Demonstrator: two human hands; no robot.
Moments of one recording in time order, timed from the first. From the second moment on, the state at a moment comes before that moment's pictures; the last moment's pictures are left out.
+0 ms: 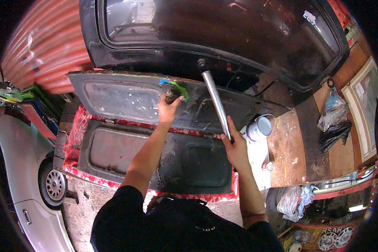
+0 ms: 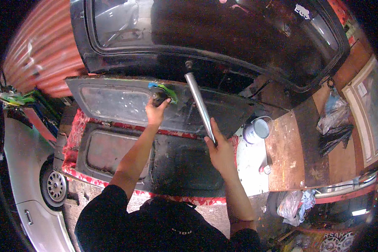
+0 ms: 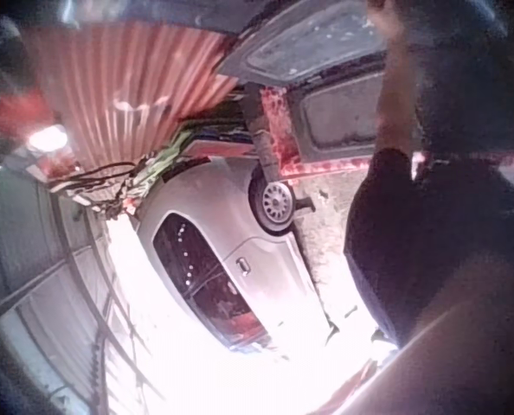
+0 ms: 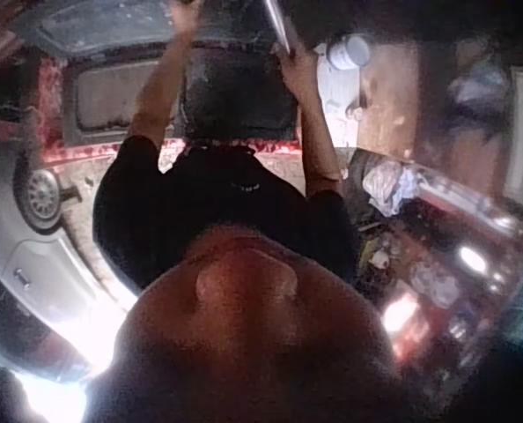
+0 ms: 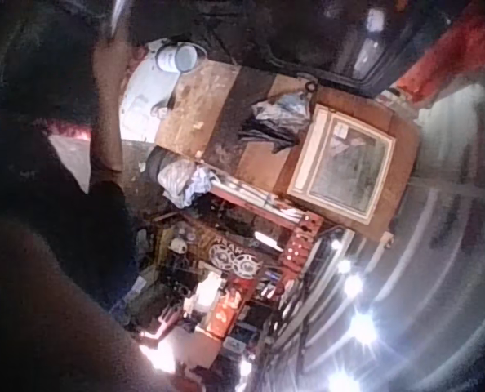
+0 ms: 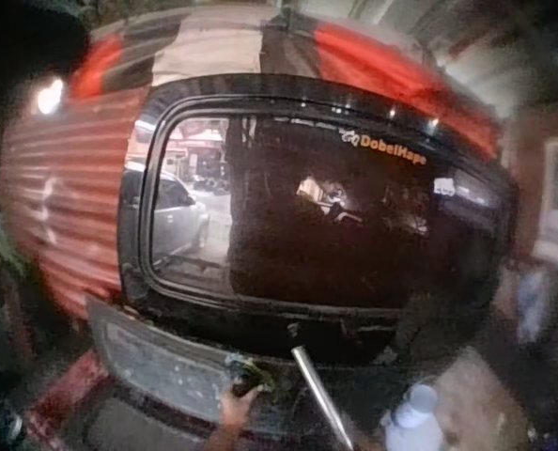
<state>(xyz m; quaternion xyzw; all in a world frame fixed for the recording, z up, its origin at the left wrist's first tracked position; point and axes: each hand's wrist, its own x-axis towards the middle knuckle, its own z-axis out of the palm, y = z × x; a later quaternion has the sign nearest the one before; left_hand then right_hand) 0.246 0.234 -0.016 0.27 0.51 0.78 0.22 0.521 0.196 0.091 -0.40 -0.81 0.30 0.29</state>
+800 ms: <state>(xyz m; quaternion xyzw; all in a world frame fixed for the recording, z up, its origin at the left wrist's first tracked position) 0.255 0.246 -0.033 0.25 0.55 0.78 0.13 0.468 0.200 0.125 -0.31 -0.92 0.15 0.20</state>
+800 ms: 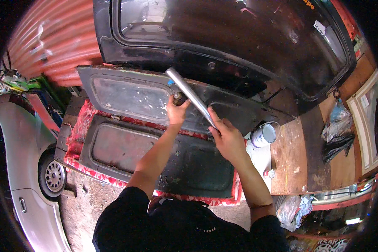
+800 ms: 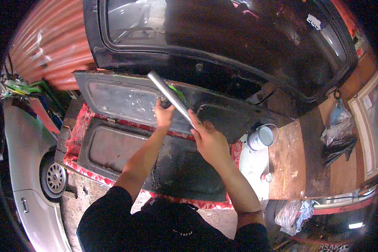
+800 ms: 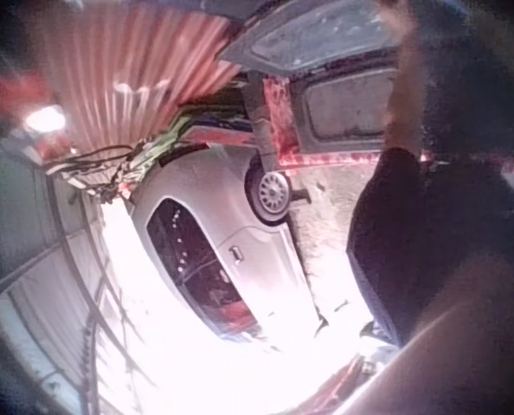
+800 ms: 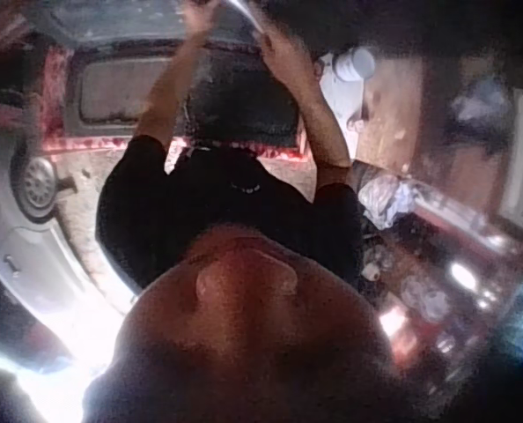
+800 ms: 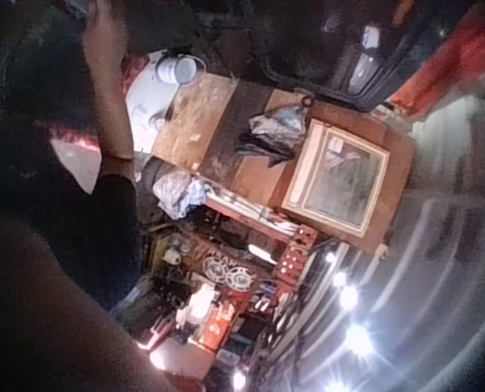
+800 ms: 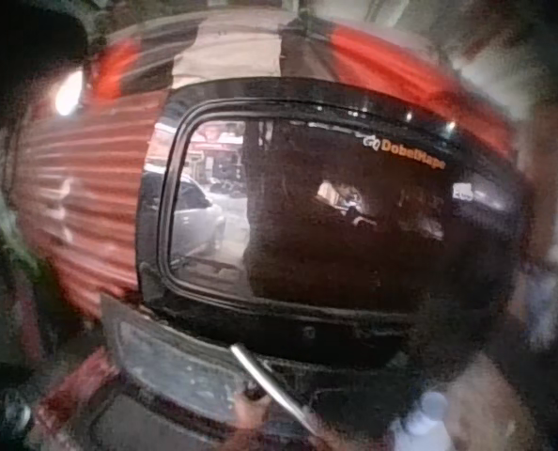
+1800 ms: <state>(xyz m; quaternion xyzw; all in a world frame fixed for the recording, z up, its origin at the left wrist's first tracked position) 0.261 0.249 -0.050 0.17 0.53 0.82 0.13 0.513 0.205 0.113 -0.34 -0.90 0.20 0.18</state>
